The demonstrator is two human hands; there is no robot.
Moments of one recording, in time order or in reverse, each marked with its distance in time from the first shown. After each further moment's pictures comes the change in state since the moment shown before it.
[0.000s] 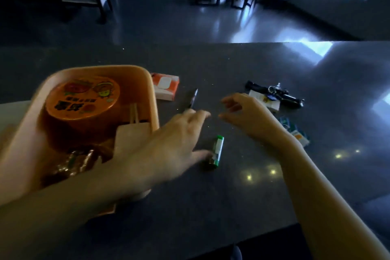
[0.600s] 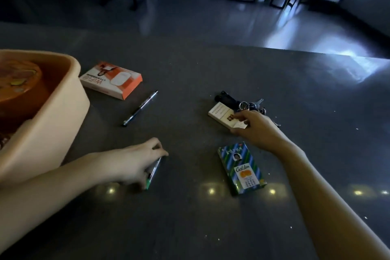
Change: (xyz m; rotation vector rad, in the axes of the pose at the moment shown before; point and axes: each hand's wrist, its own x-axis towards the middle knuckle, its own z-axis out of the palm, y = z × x) left_hand 0.121 0.017 0.100 0.101 -0.498 -0.311; right_hand 0.070 0.216 -0.074 -0.124 -0.281 0.017
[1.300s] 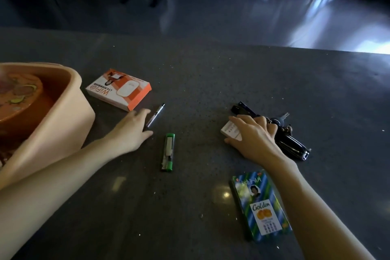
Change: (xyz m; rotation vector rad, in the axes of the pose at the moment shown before) left_hand 0.060 -0.057 -0.046 -0.246 0.479 -0.478; right_hand 0.063 -0.006 0.040 -0.251 0.085 -0.141
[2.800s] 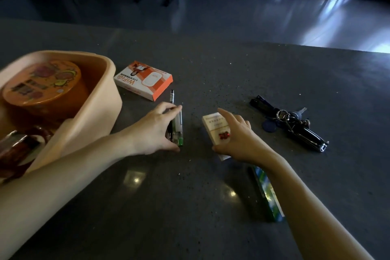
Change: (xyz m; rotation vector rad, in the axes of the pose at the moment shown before) left_hand -0.054 -0.007 -0.019 -0.104 -0.104 0.335; right_hand -0.022 -0.081 -0.009 0.463 -0.299 -0.022
